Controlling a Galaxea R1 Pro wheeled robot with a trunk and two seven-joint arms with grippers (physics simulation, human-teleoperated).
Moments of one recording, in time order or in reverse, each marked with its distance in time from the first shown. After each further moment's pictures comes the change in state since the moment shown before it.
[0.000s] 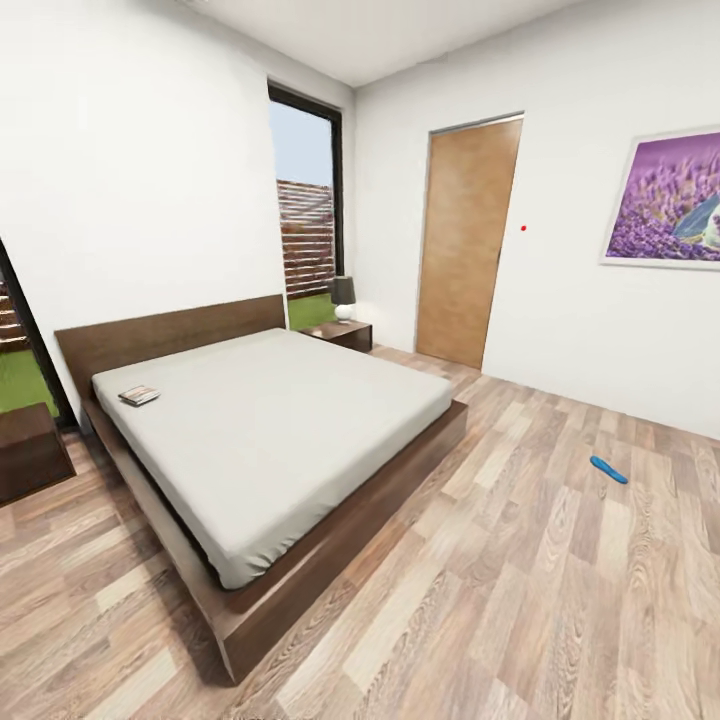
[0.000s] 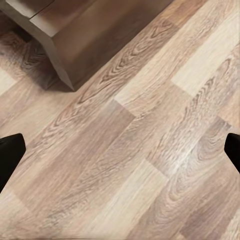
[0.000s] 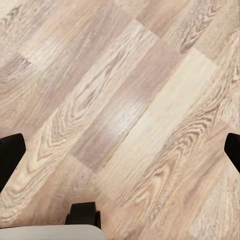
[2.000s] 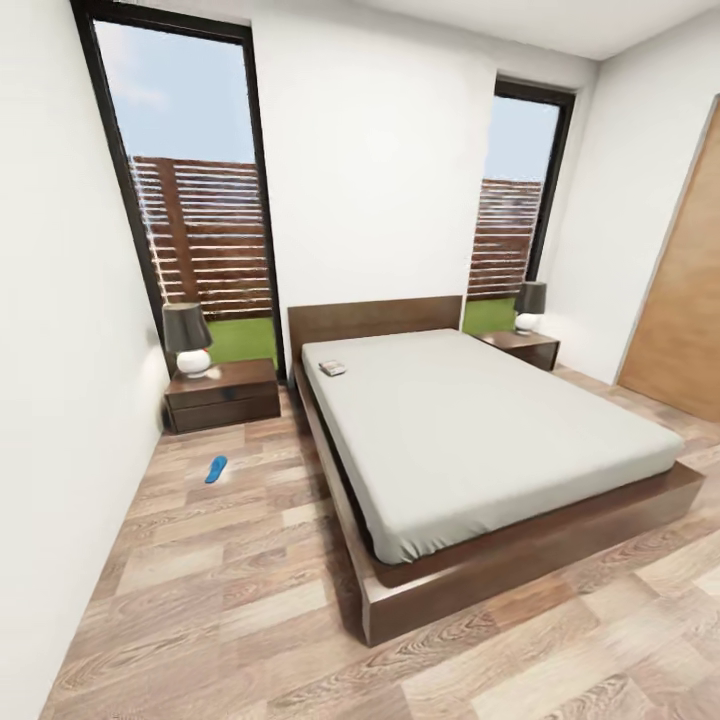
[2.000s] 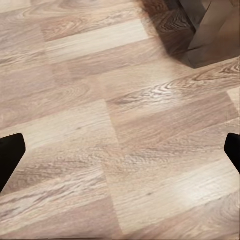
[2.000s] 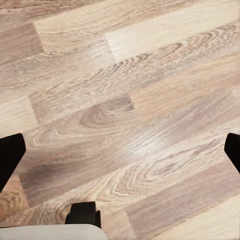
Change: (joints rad) left arm 0.000 -0.001 0.000 0.000 0.001 0.000 0.000; right arm 0.000 0.000 0.000 0.001 0.000 0.000 0.000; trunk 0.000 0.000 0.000
